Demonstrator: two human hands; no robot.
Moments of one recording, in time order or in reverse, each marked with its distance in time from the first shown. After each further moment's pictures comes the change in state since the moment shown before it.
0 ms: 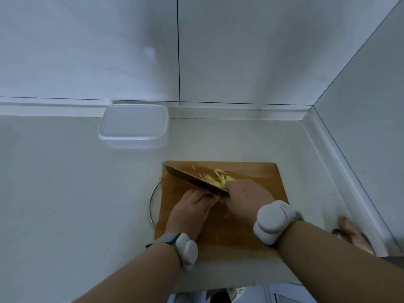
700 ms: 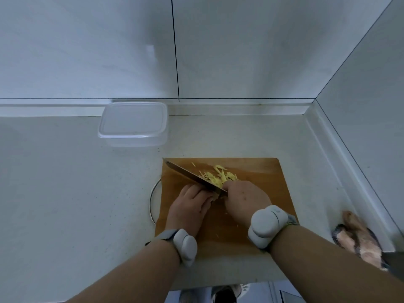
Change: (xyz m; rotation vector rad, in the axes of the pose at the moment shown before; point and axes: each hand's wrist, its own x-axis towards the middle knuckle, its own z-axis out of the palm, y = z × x) left_hand -0.001 -0.002 0.001 0.000 0.015 -0.073; right_hand 0.001 0.001 0.019 0.064 0.037 0.018
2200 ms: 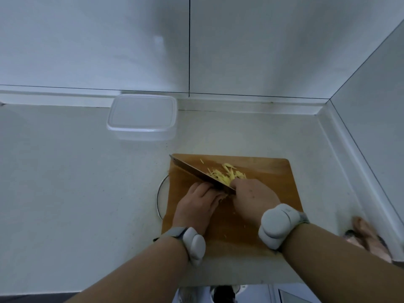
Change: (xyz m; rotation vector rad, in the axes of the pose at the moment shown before) left_hand 0.000 0.003 -0.002 0.020 -0.005 0.016; right_hand 0.000 -0.009 -0.009 -0.065 -0.037 -0.014
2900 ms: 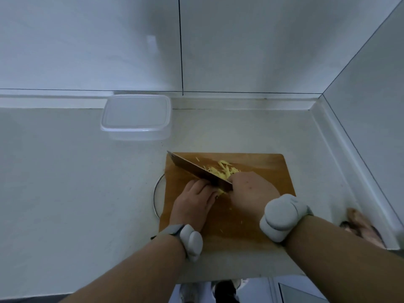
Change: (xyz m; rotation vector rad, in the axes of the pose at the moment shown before) left_hand 0.000 0.000 -0.001 0.007 -0.014 -0.024; right_hand 0.002 0.003 -0.002 0.033 -0.022 0.029
